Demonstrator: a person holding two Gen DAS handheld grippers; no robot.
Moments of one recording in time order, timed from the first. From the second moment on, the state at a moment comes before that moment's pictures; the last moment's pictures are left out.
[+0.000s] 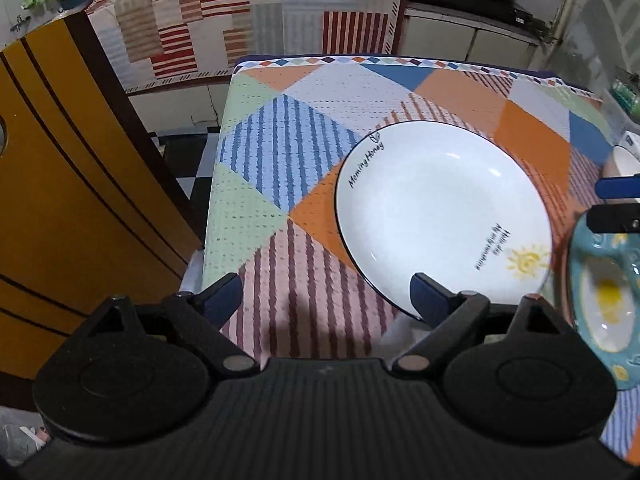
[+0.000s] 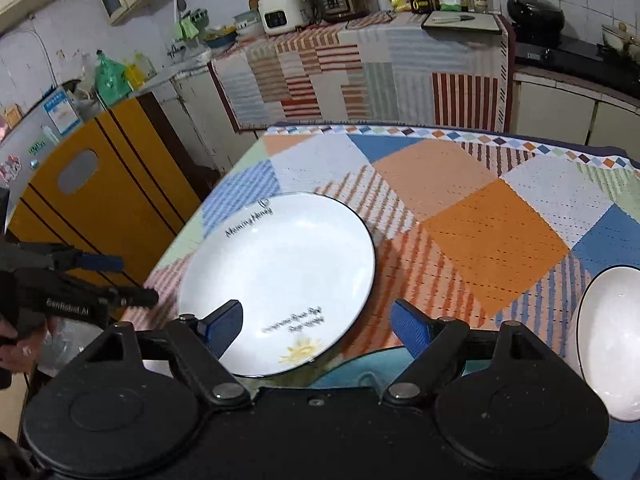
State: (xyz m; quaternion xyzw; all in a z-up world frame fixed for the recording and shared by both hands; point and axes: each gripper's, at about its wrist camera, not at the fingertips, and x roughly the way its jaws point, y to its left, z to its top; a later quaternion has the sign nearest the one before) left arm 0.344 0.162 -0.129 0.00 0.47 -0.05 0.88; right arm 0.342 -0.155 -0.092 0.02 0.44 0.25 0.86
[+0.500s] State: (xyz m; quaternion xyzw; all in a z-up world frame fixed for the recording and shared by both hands) left arm 0.372 0.152 -0.165 -0.03 0.50 -0.06 0.86; right arm 0.374 -0.164 -0.119 0.10 0.47 0.23 0.85
